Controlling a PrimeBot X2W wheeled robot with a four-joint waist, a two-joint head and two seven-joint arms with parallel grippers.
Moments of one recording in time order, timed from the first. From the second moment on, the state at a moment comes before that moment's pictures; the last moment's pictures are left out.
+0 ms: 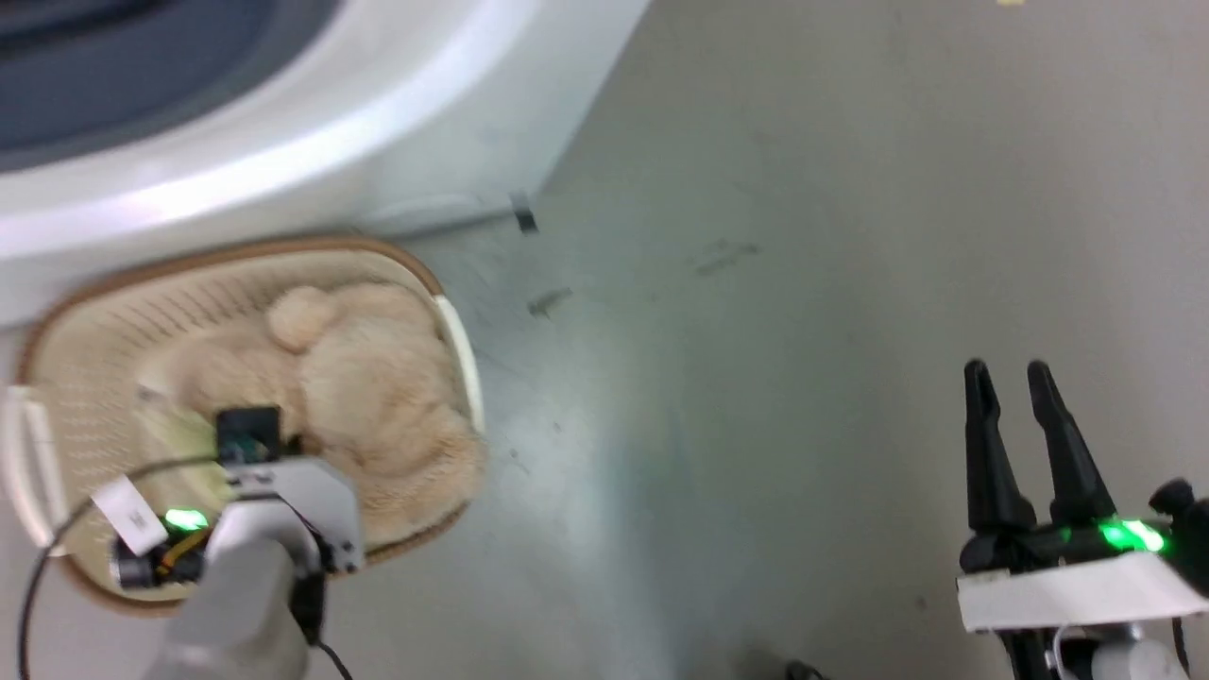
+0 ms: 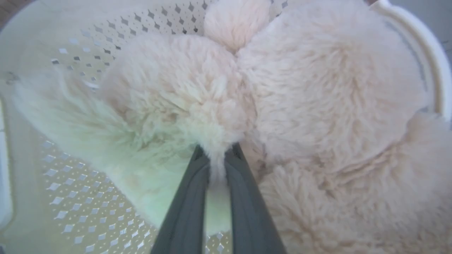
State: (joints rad) left arm -0.65 0.26 -0.40 1.10 -0.46 0.18 -0.21; right arm -0.08 -0.08 0.03 -0.03 0.49 0.13 -0.26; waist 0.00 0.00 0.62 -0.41
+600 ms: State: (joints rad) left arm -0.15 0.15 -0.31 0.48 -0.33 0.17 -0.25; right arm 0.08 -0.10 -0.06 -0.08 0.31 0.13 -0.26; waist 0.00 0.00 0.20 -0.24
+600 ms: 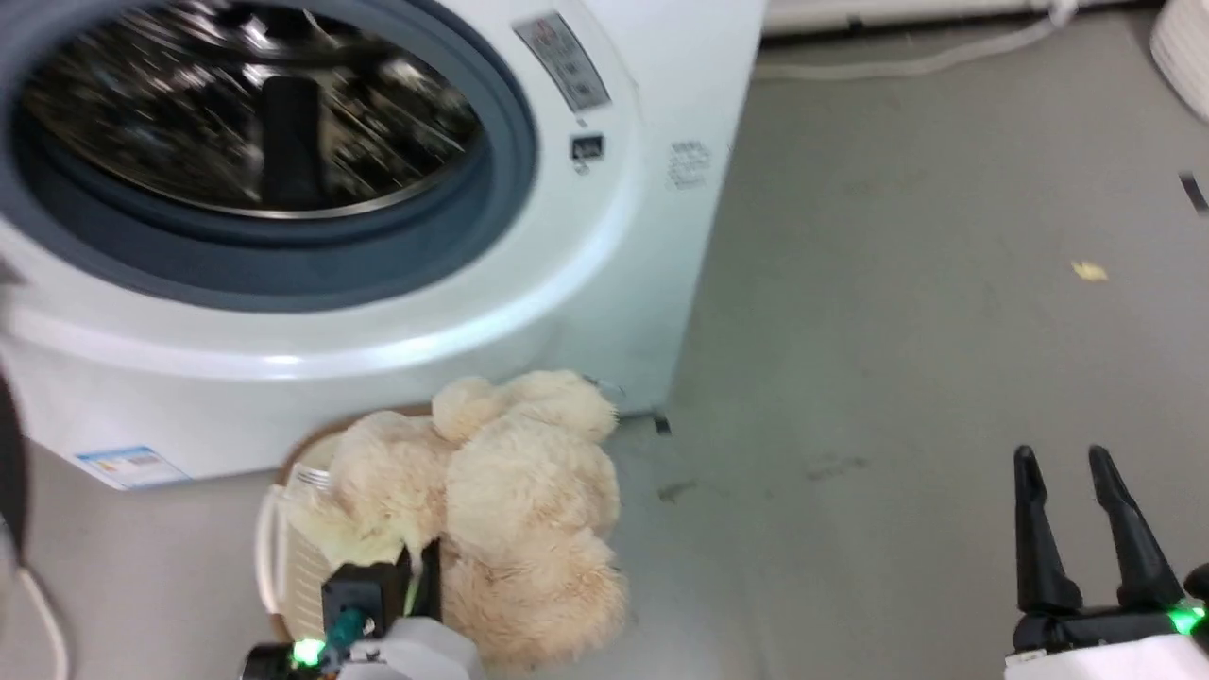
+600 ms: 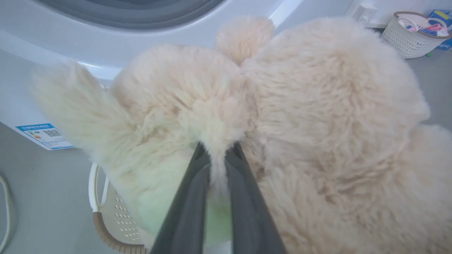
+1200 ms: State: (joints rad) left arm -0.11 0.16 -0.14 0.08 -0.18 0.12 -0.25; right arm 0.13 -0.09 -0.04 -0.11 0.28 0.13 -0.26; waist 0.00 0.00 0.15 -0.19
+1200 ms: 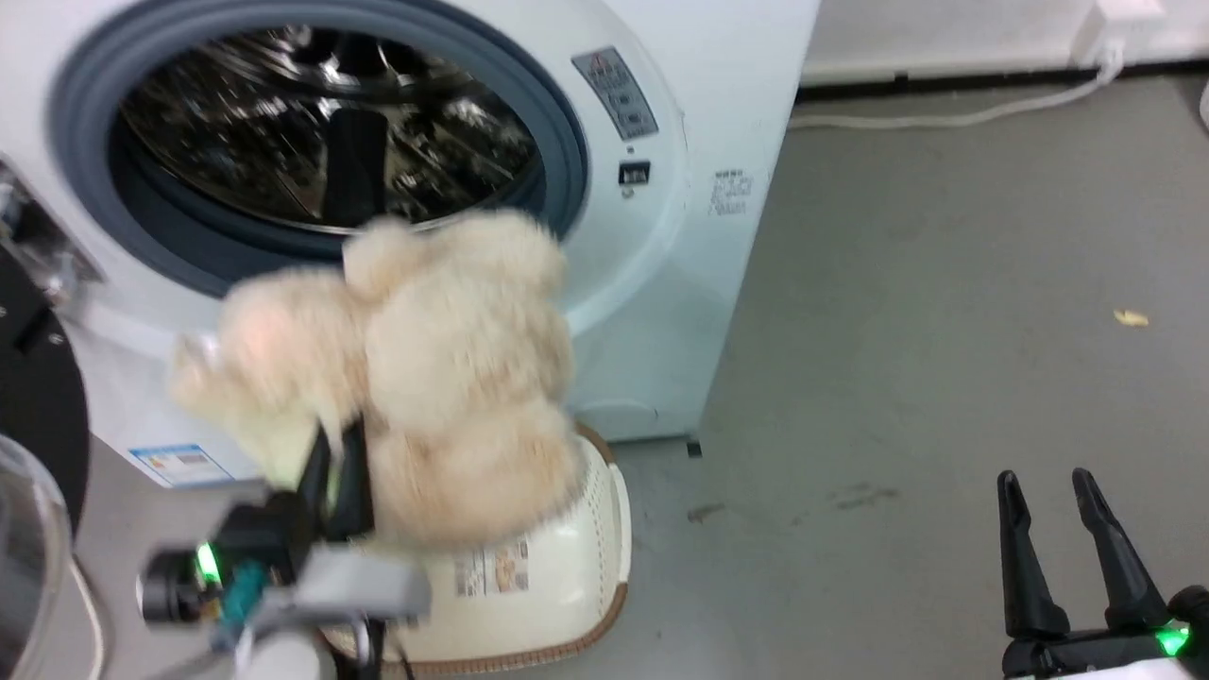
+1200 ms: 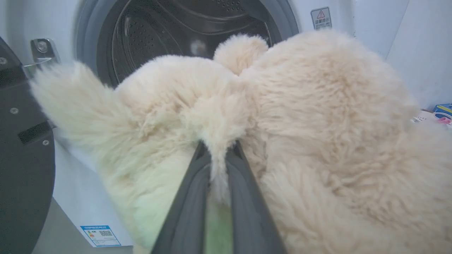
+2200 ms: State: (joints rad) left arm -1.31 0.45 -0.14 0.56 0.04 0.10 0.20; right arm -0.16 -0.10 0.06 -0.04 0.51 0.13 -0.26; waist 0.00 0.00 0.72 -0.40
